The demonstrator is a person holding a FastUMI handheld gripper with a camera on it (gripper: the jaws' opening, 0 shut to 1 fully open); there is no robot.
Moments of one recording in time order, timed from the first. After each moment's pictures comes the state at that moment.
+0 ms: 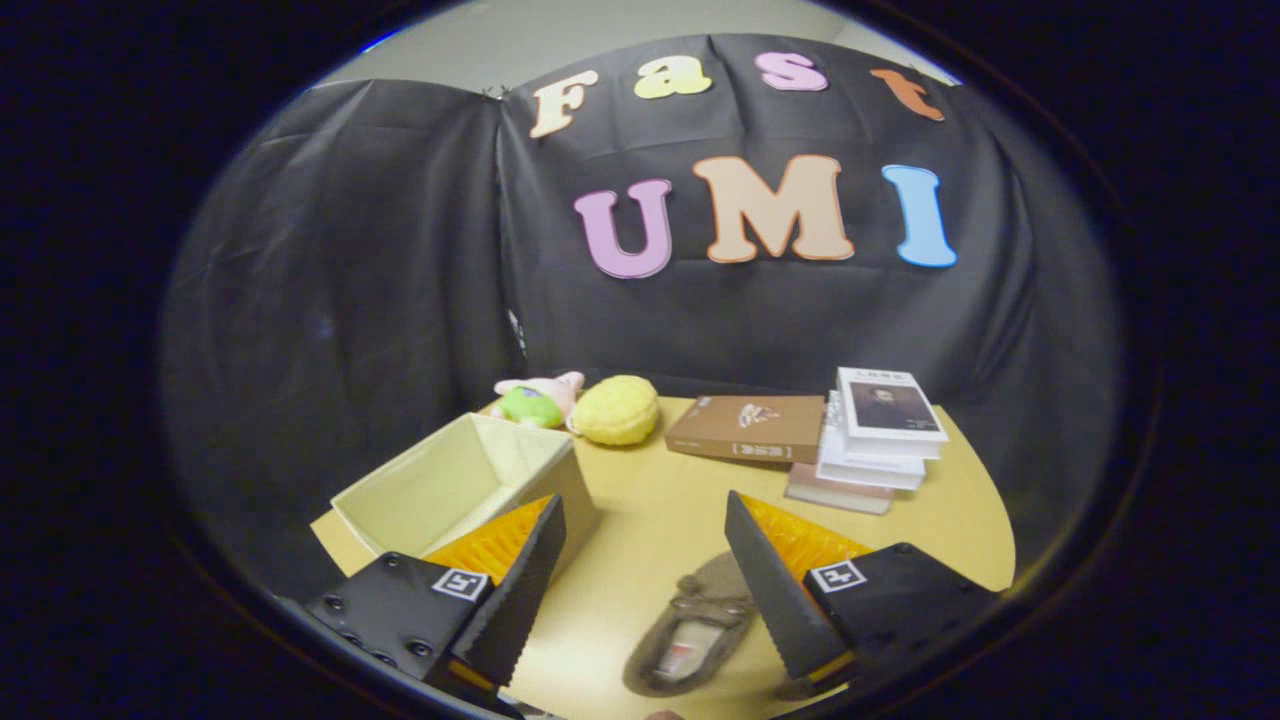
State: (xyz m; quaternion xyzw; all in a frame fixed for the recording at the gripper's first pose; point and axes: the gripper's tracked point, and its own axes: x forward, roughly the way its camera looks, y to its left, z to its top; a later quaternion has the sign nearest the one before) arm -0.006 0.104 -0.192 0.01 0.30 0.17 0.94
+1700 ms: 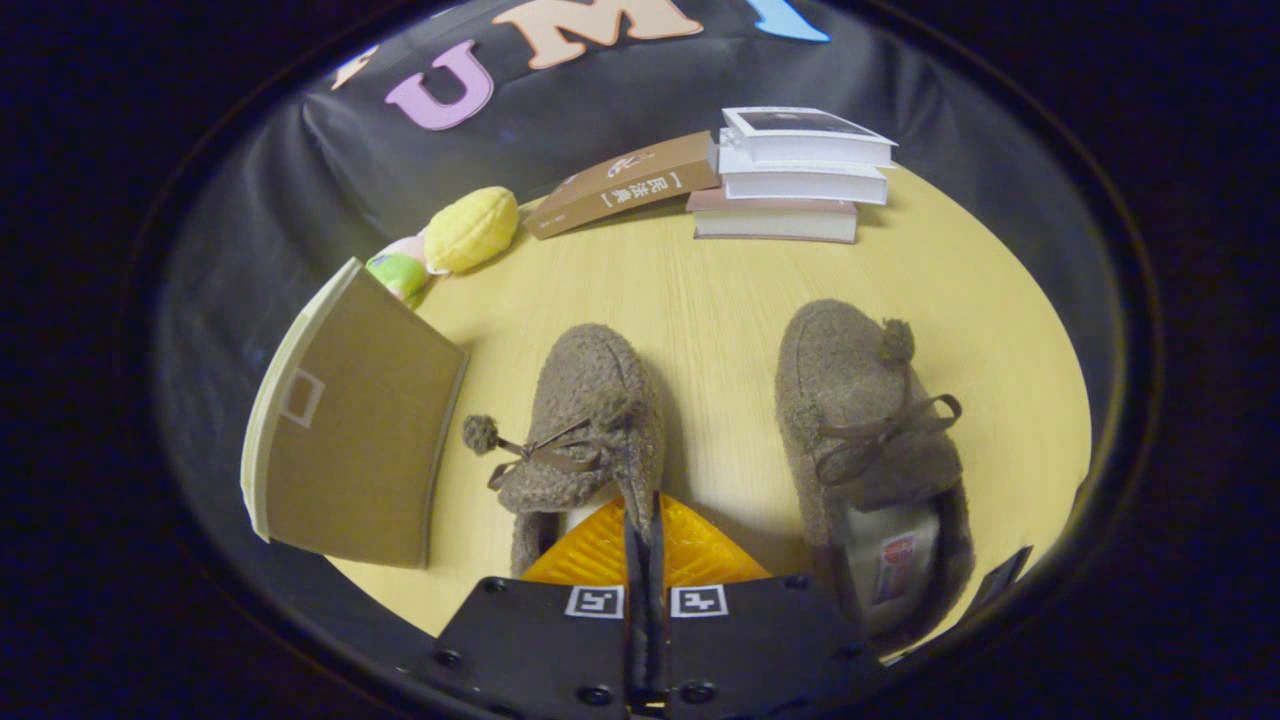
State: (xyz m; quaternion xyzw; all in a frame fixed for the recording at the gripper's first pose) arm -0.075 0.032 -0.365 0.11 0.58 0.04 0.80
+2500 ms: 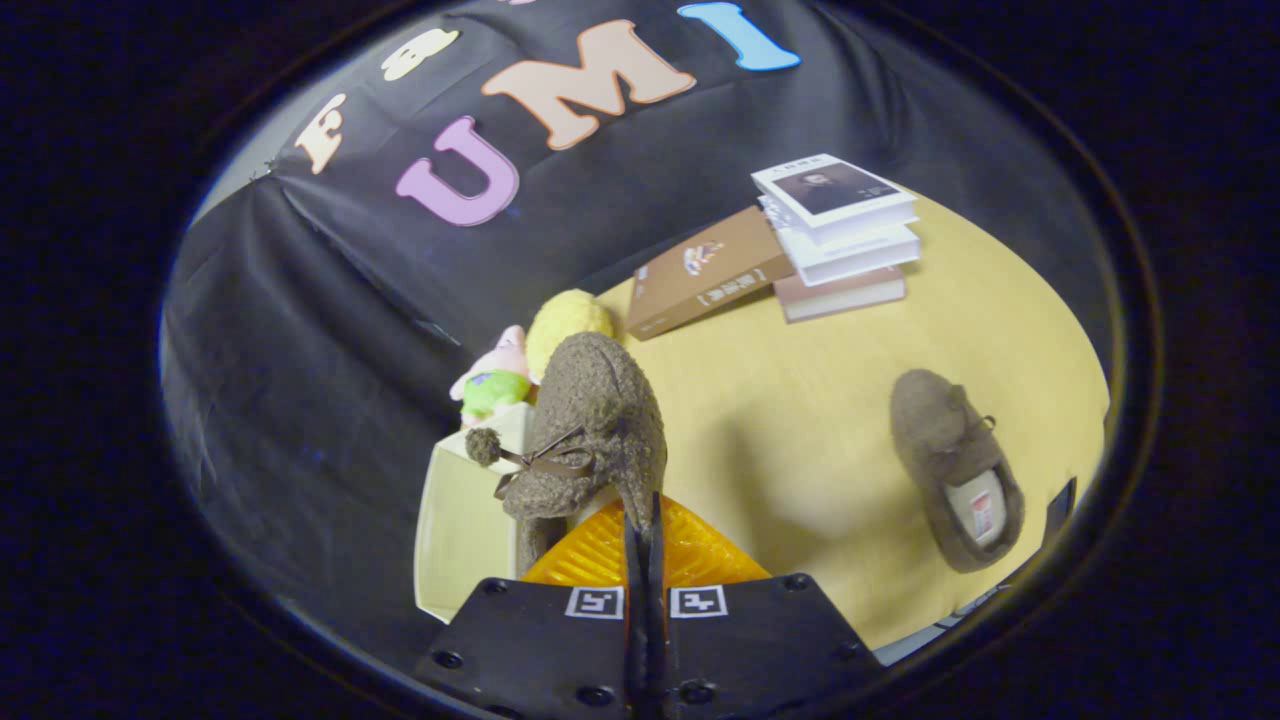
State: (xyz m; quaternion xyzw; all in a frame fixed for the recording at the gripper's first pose) arm -0.008 0.158 -0.227 0.24 0.50 0.04 0.83
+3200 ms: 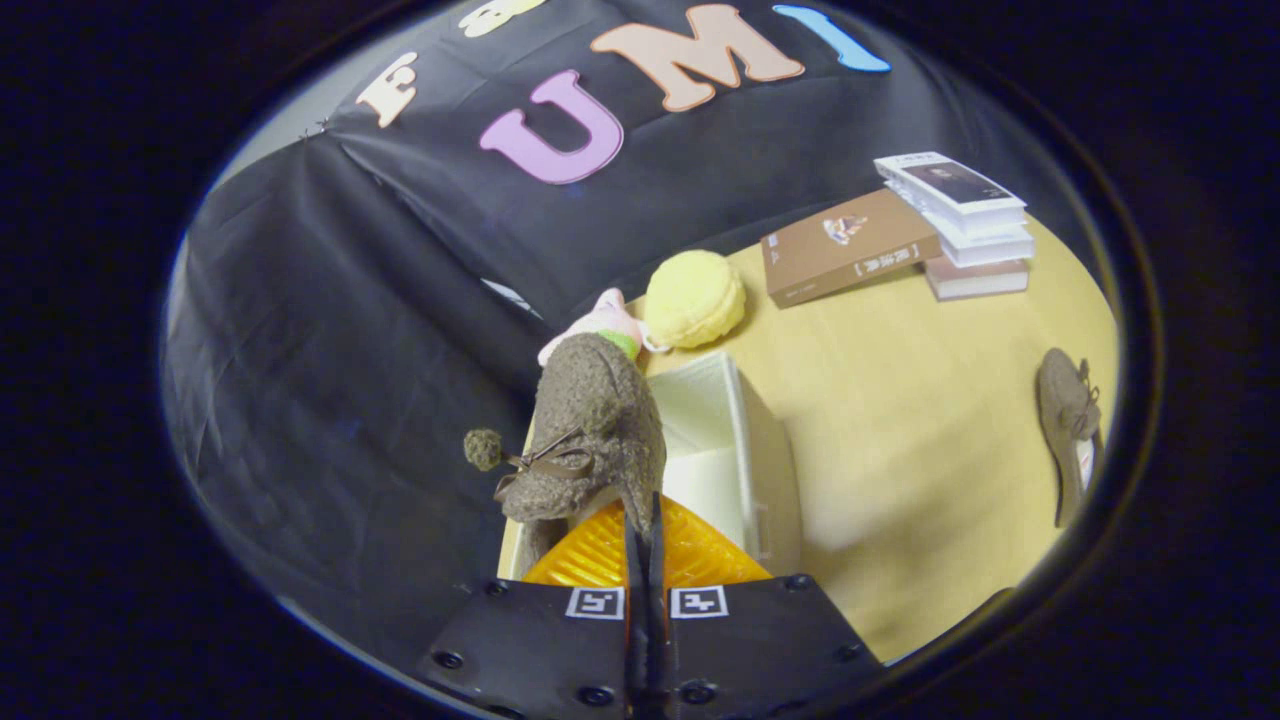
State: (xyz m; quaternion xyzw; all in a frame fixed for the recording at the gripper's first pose) arm -0.014 0.331 -0.242 0.23 0.51 0.10 0.82
